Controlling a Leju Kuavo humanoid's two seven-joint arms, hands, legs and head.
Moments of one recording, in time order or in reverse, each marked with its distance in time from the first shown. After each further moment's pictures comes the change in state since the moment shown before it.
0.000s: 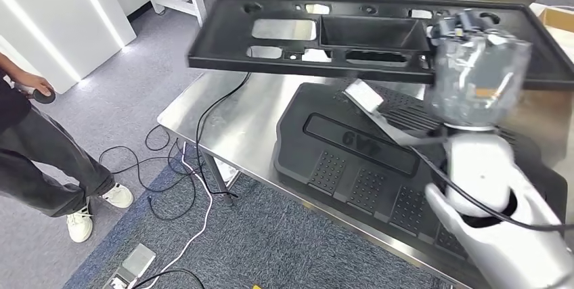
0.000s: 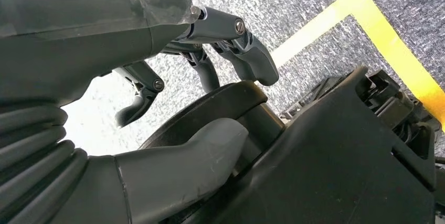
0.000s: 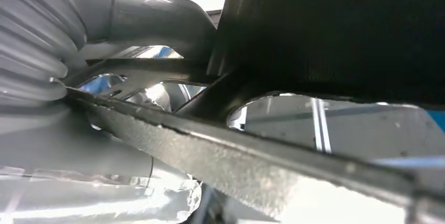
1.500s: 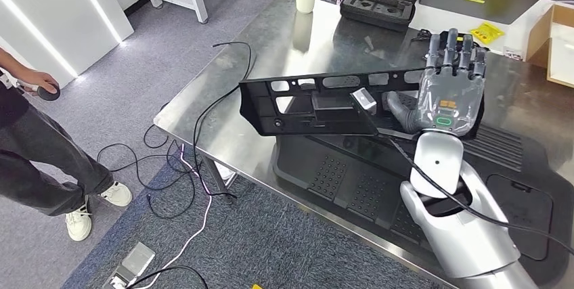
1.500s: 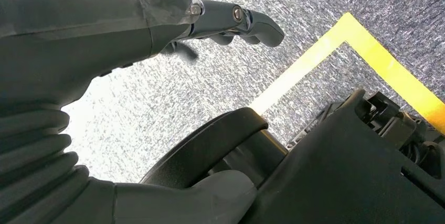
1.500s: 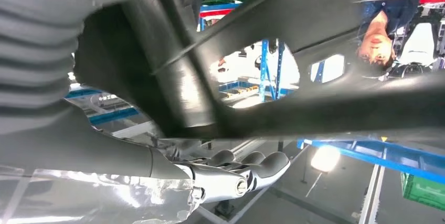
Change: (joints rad) left arm -0.007 0.016 -0.006 -0.014 -0.143 0.074 0.017; right arm 0.110 0.146 -0.143 0.256 0.120 0.196 0.067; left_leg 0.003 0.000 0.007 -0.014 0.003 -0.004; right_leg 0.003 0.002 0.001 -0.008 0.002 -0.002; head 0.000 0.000
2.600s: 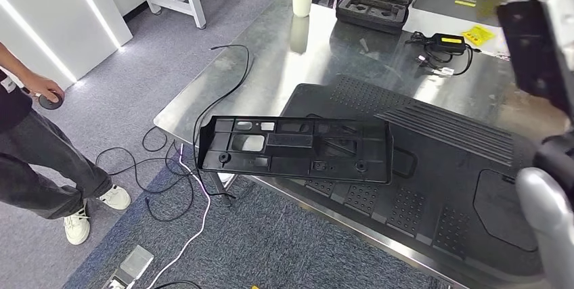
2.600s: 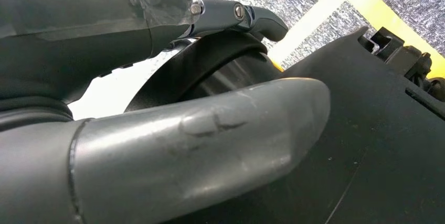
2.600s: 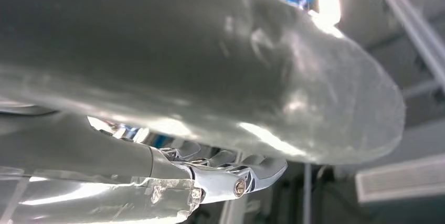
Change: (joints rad) left arm 0.048 -0.034 0.012 0.005 0.029 -0.018 0.002; right arm -0.092 -0.219 -0.191 -0.557 -0.201 -0.311 0.001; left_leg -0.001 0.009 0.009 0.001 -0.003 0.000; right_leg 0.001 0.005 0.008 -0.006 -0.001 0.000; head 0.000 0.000
